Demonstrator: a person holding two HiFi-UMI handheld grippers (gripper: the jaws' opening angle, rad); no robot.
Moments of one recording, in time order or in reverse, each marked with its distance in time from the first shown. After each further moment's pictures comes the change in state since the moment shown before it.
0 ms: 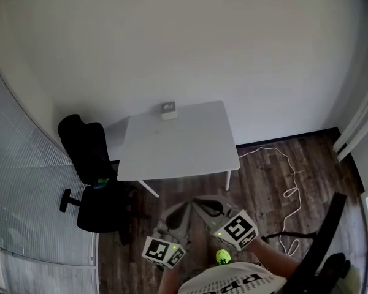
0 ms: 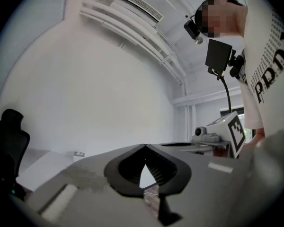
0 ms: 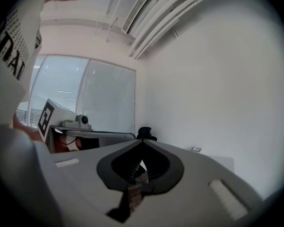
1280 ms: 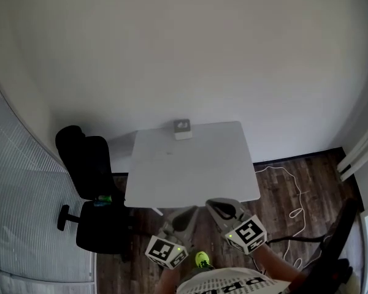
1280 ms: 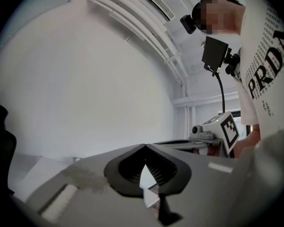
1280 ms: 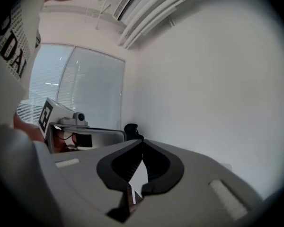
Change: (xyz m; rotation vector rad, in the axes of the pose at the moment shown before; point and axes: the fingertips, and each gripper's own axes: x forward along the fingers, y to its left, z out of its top) left arm 0.083 0.185 0.020 -0.011 0.021 -0.102; right arm 0.167 -0.116 0.008 -0.007 0.064 -0.113
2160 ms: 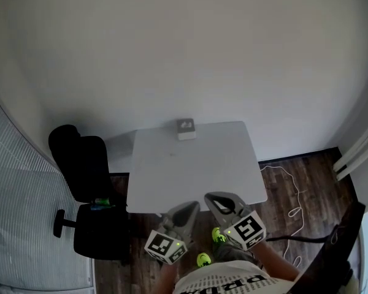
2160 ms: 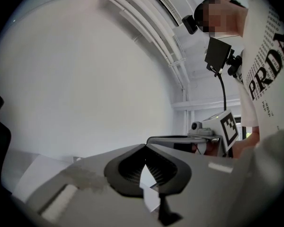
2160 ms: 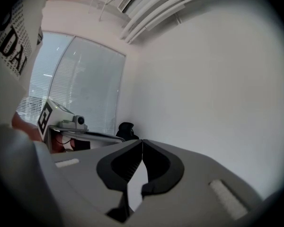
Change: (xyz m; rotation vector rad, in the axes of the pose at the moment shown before) left arm -0.002 0.092 -0.007 -0.043 -0.026 -0.068; right arm 0.094 -0.003 0.011 -0.076 0.007 -0.048
